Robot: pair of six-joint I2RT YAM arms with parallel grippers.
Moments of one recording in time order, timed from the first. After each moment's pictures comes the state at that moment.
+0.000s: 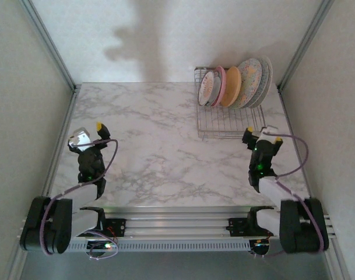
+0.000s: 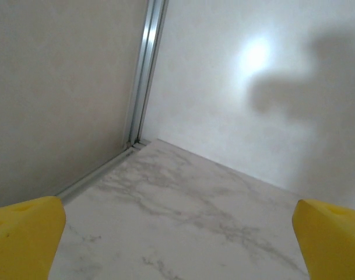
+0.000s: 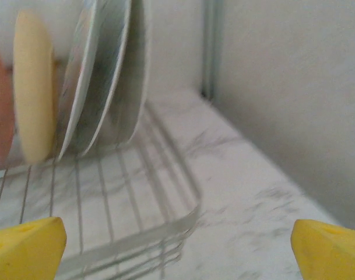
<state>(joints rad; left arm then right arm) -0.05 1.12 0.19 1.06 -0.46 -0.19 0.09 1.07 0.30 0.61 0.45 0.11</state>
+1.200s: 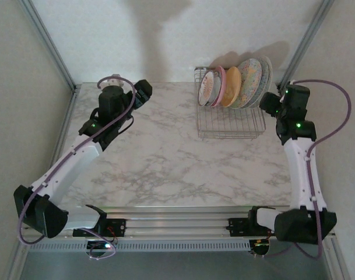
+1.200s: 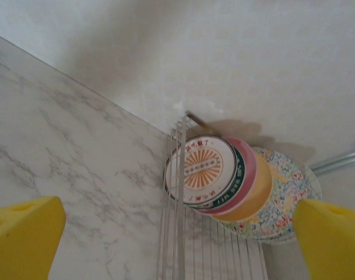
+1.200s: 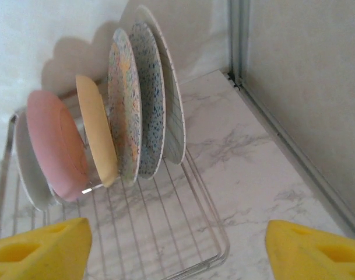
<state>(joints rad) -0.42 1.29 1.24 -0.22 -0.16 -0.85 -0.09 1.24 1.32 -0.60 0.06 0.25</state>
